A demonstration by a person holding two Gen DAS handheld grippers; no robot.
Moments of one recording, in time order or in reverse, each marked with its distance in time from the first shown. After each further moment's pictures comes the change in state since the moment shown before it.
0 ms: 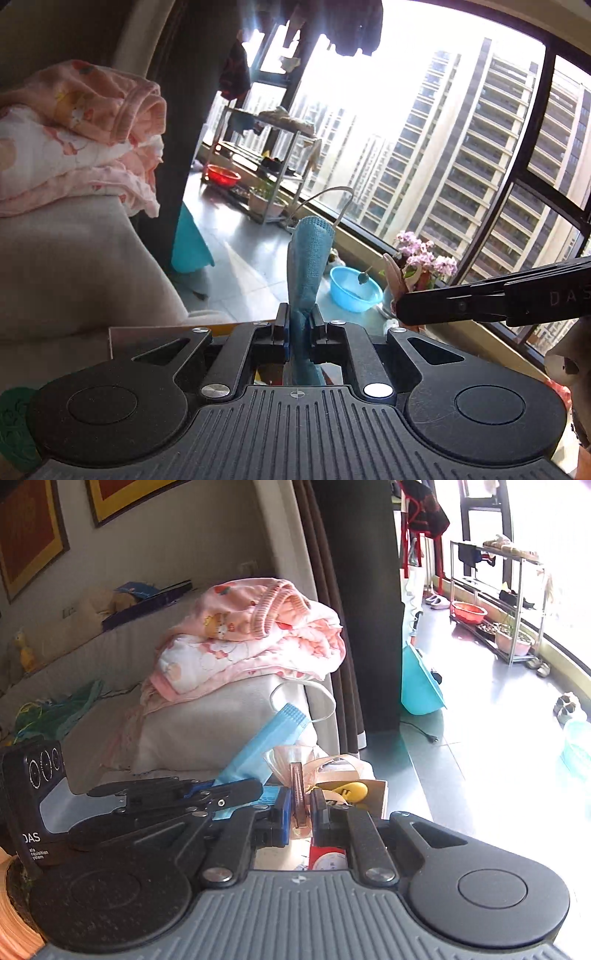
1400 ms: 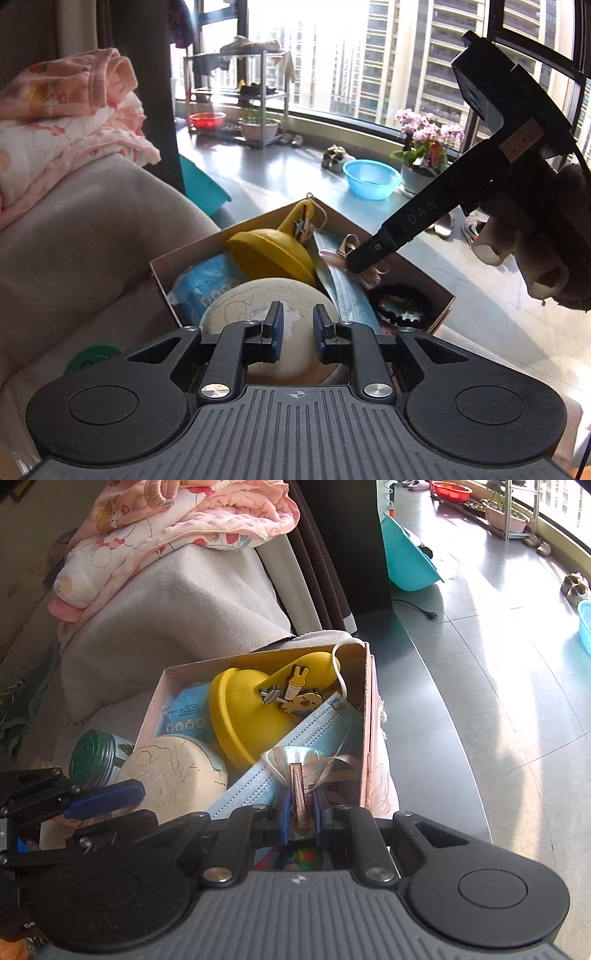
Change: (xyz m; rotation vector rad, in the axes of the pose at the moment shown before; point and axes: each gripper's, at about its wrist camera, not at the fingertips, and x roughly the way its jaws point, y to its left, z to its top) left arm -0.033 0.012 -0.043 0.315 0.284 0.076; right arm 0.120 -0.049 -0.048 0.168 0.323 0.030
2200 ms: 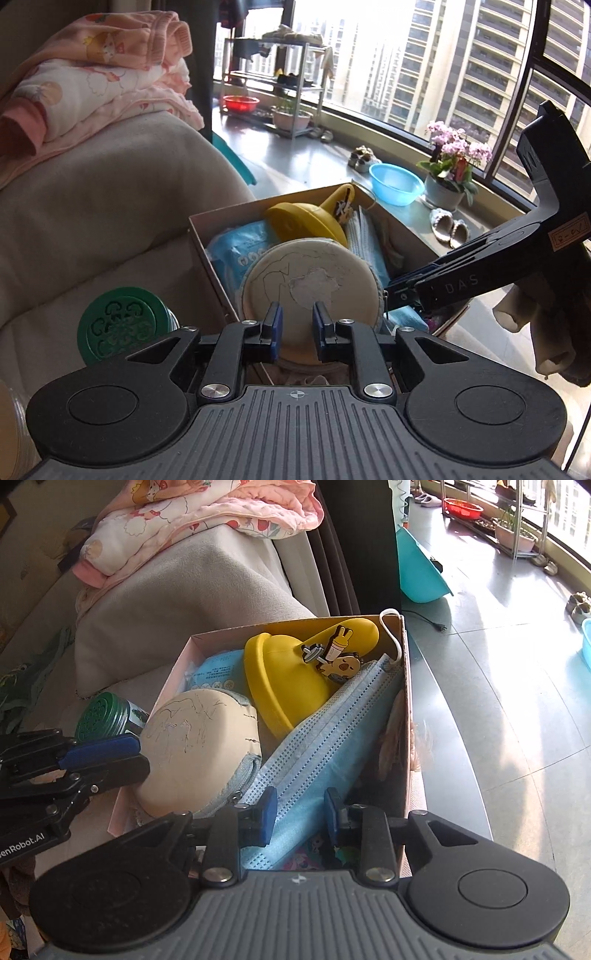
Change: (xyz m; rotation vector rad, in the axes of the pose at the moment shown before) left arm -0.010 0.023 -0.021 -0.150 0.008 0.036; right arm 0.015 0.026 -0.033 -0.049 -0.030 -0.007
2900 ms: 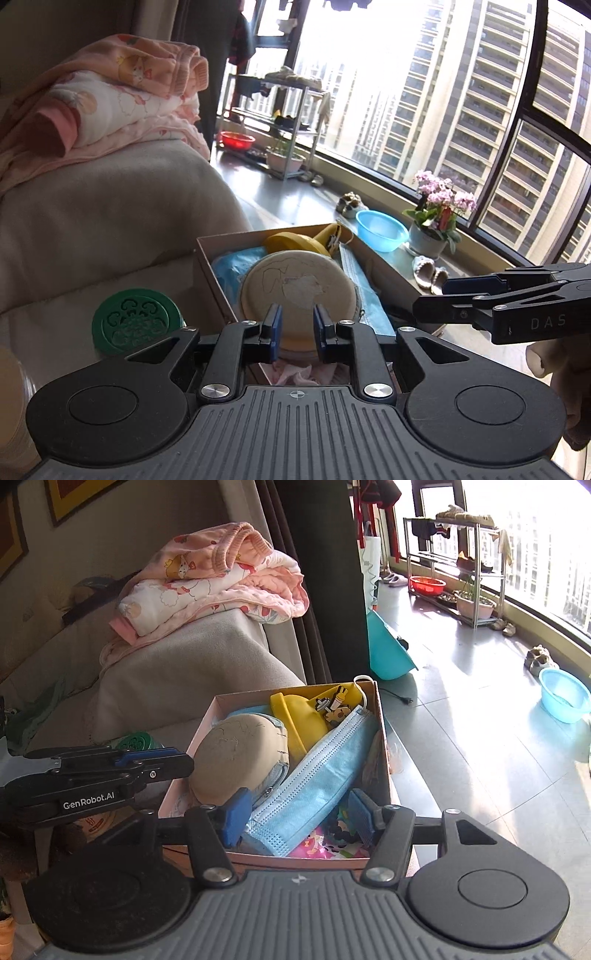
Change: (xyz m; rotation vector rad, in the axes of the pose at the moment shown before) left arm -0.043 0.008 -0.026 -0.065 -0.151 -0.055; right arm -0.076 0.041 -0.059 -0.015 -0.333 -0.125
